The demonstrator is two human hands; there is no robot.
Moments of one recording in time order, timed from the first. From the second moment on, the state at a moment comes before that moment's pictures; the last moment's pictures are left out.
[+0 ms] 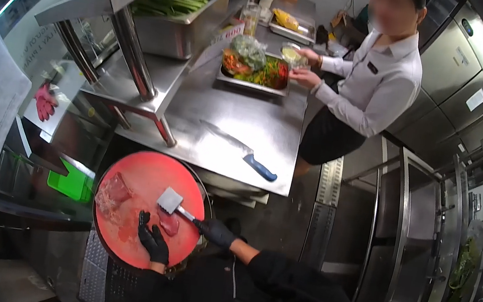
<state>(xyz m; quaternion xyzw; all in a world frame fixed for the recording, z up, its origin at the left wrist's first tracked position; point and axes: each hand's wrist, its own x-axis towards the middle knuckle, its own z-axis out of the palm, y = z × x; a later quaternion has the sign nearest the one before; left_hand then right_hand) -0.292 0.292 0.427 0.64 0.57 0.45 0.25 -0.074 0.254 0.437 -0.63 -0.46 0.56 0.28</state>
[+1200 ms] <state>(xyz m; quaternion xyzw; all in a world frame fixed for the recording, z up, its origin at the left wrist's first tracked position) -0.289 0.293 0.427 0.63 0.58 0.45 0.24 -0.071 0.257 0.433 -0.65 -0.43 0.59 0.23</state>
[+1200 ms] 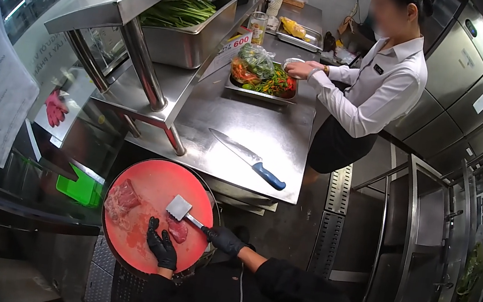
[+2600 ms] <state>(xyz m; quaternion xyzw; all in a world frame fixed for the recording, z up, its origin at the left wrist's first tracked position) -0.288 0.296 0.424 0.65 0.58 0.45 0.22 -0.072 0.255 0.427 -0.65 -0.41 0.59 0.24</state>
